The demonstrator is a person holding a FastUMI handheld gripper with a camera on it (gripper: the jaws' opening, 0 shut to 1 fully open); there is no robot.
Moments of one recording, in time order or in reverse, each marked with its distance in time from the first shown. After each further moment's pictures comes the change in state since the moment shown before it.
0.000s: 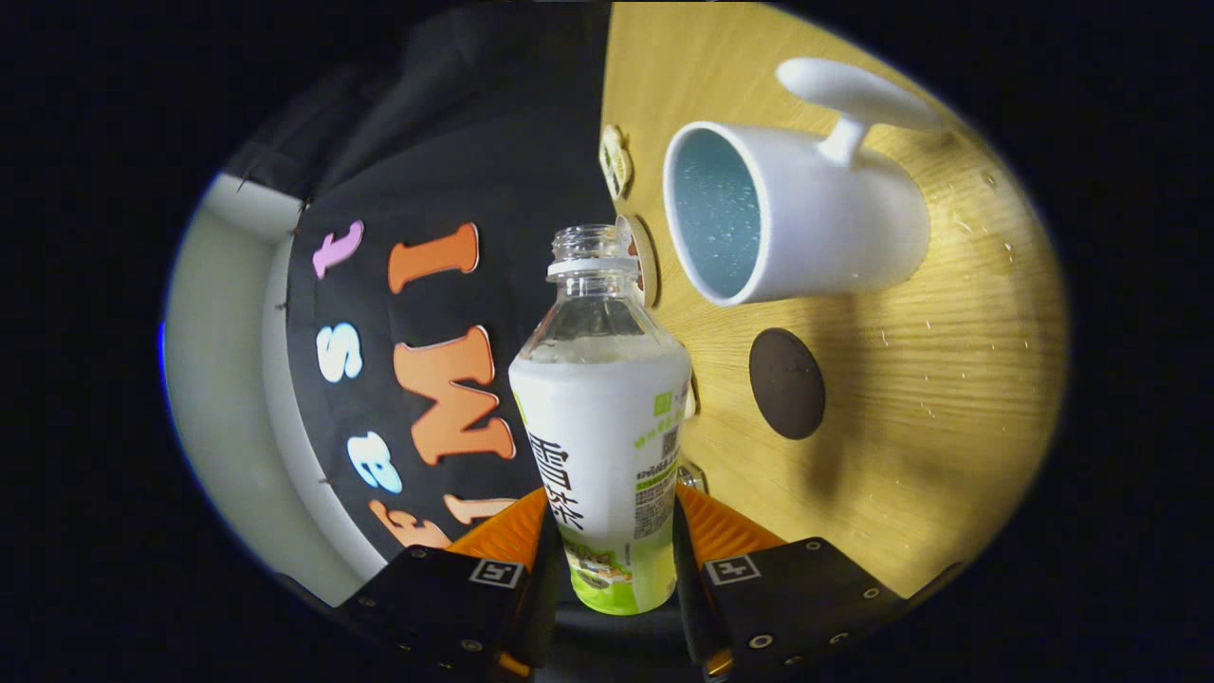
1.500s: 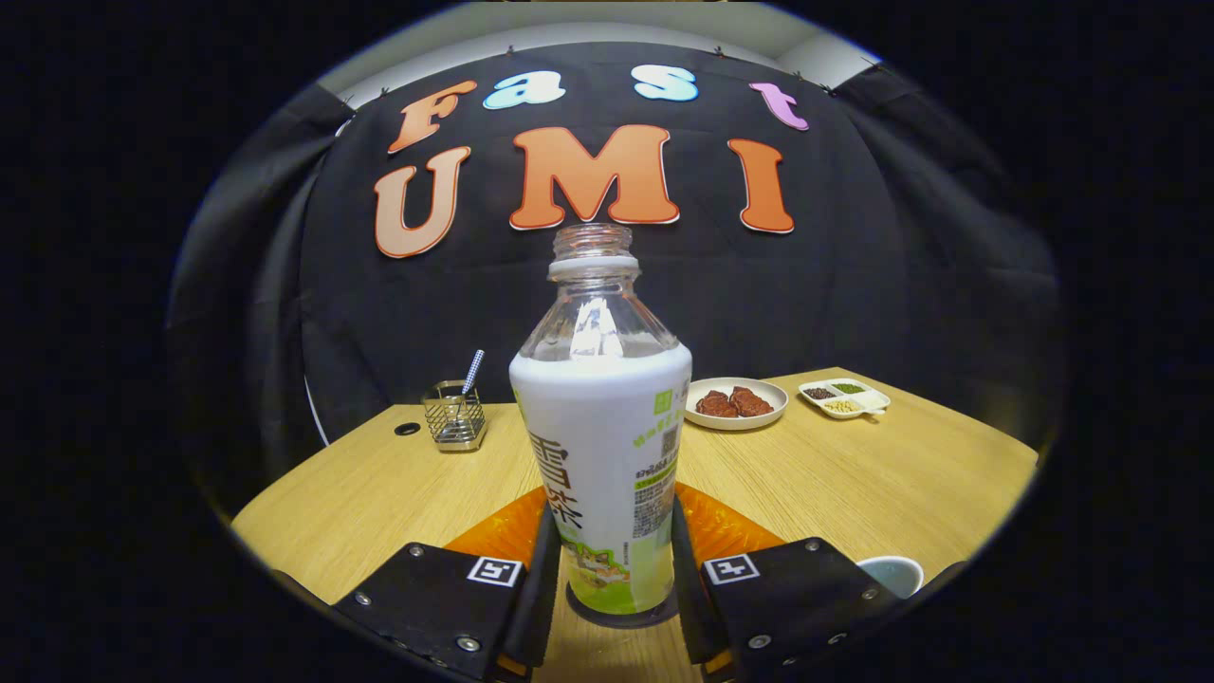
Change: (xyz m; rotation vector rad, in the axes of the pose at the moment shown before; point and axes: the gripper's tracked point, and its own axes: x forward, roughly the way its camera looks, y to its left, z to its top) arm 0.064 0.005 0.043 -1.624 -0.020 -0.117
